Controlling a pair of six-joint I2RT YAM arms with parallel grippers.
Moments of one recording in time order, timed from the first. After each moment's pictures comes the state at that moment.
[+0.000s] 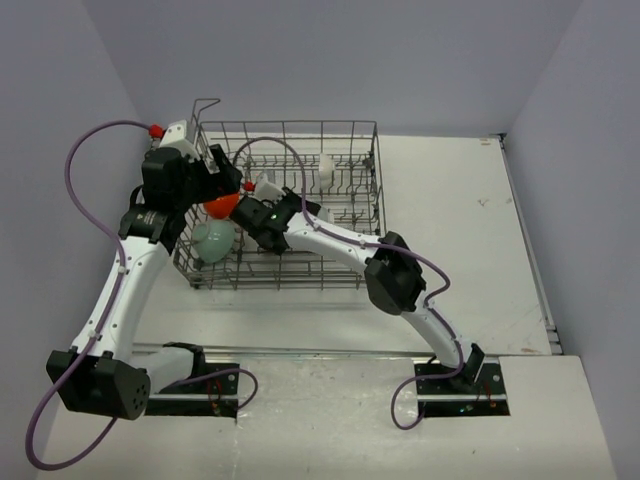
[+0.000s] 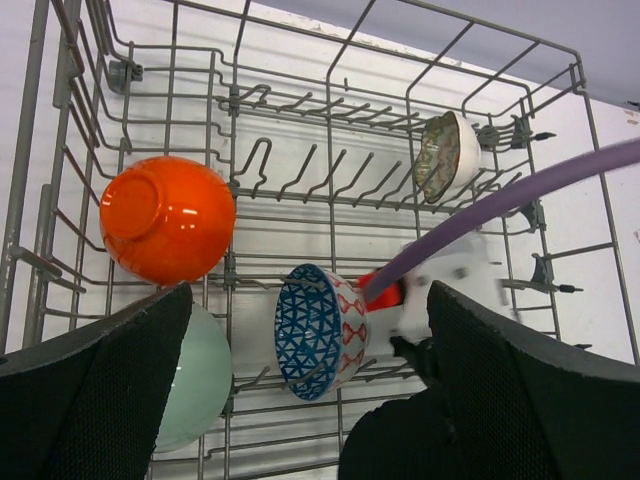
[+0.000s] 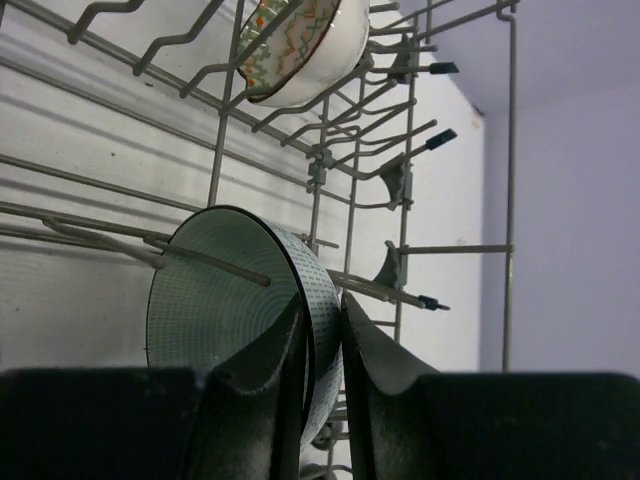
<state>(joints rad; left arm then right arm) -0.13 1.16 1.17 -0.41 0.06 -0.38 1.02 2.39 2.23 -1.03 1.15 0.25</state>
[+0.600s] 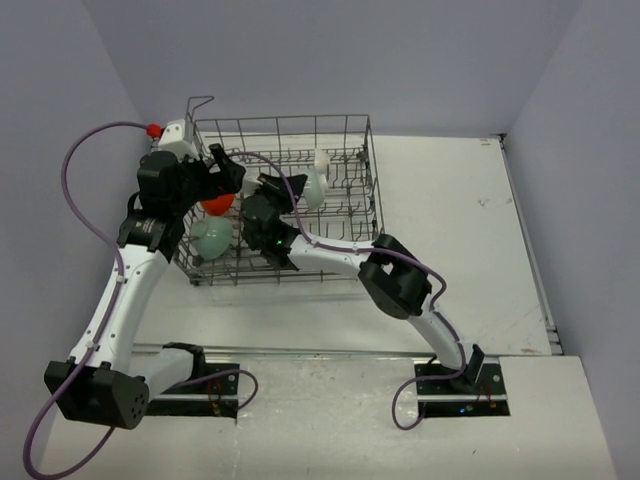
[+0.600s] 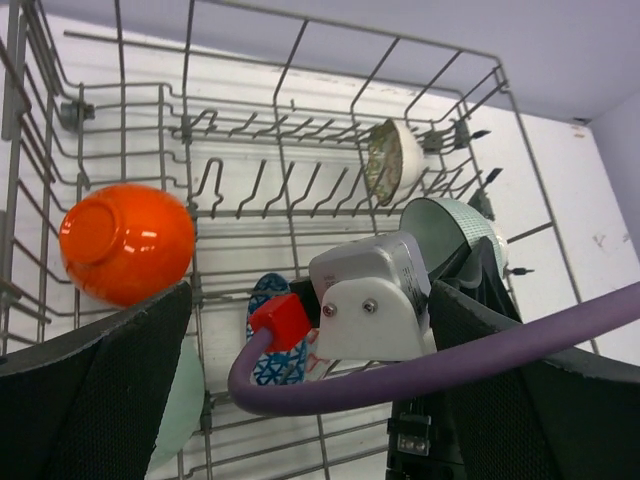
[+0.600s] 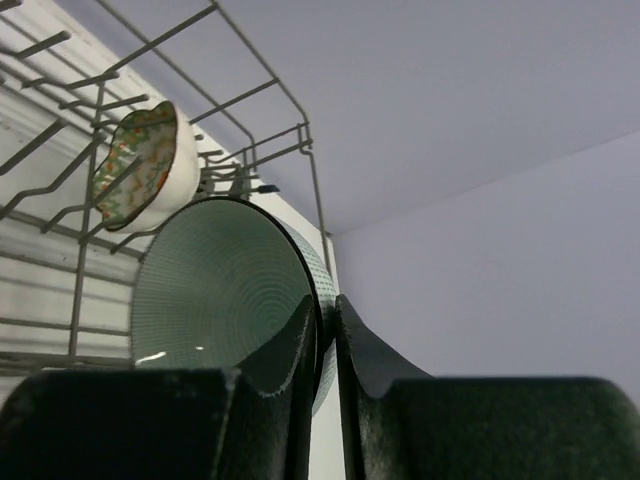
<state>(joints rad) -0.13 1.12 1.12 -0.32 0.09 -0.37 1.05 2.31 1.83 0.58 1.37 -1.17</state>
